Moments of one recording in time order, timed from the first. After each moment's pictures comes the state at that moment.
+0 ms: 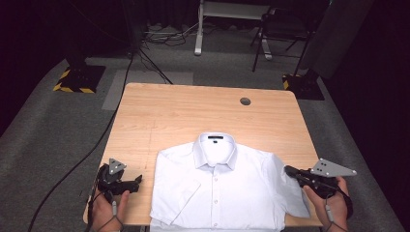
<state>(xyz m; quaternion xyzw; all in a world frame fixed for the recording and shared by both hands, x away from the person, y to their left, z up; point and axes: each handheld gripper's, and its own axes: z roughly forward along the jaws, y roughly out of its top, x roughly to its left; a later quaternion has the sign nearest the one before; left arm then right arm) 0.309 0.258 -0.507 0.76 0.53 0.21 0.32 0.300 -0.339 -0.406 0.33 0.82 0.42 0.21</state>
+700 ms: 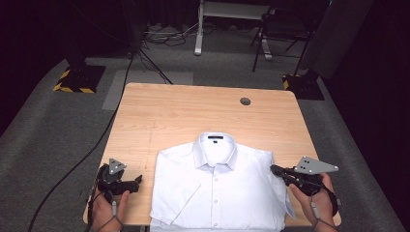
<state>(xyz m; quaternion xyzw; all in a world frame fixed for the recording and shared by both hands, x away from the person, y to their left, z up) 0.309 0.258 -0.507 0.76 0.53 0.21 0.32 0.307 -0.300 -0.406 0.30 0.83 0.42 0.20</state>
